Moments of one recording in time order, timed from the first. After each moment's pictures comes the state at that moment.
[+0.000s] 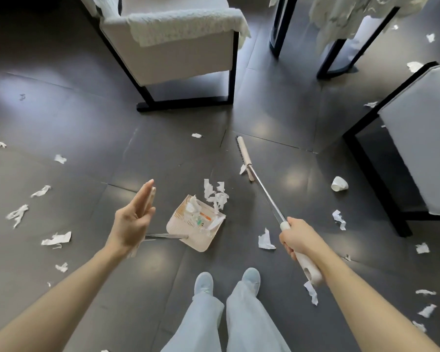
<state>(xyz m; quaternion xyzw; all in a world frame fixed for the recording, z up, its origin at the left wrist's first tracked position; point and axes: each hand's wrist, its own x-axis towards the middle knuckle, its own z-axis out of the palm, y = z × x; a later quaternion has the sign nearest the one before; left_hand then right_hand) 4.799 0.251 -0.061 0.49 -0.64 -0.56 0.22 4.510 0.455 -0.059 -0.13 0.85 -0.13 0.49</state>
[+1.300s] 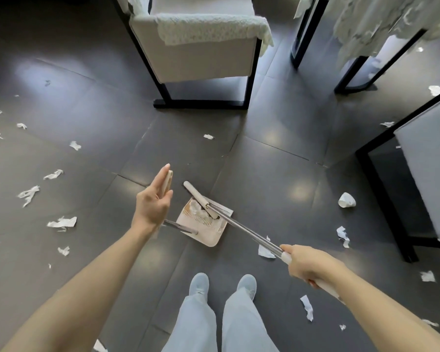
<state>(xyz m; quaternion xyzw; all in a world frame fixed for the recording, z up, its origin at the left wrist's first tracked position) 4.763 0.256 -0.059 0.53 -0.60 -0.52 0.28 4.520 0.457 -0.018 -0.37 0.73 0.24 0.52</state>
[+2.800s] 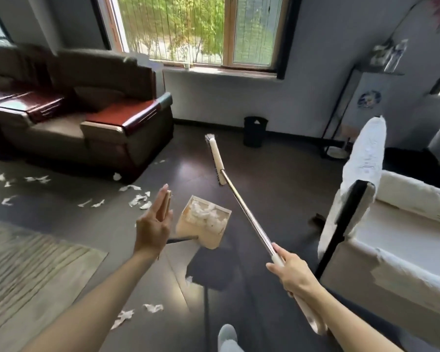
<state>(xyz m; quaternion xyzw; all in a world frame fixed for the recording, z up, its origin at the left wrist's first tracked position) 5.153 -0.417 0.073 0.64 -0.54 -0.16 0.52 4.846 -0.396 0.039 -0.57 0.68 -0.16 0.43</state>
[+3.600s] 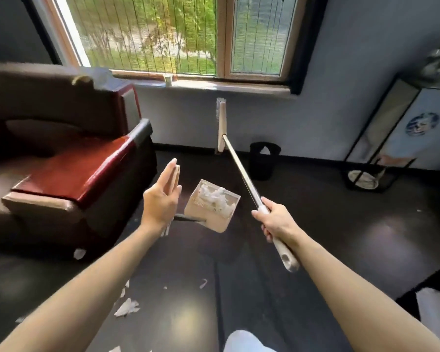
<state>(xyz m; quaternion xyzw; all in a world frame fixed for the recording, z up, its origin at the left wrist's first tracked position) 5.290 -1.145 0.119 0.53 -0.54 -0.31 0.57 5.028 -1.149 0.083 -0.52 0.66 -0.29 0.46</state>
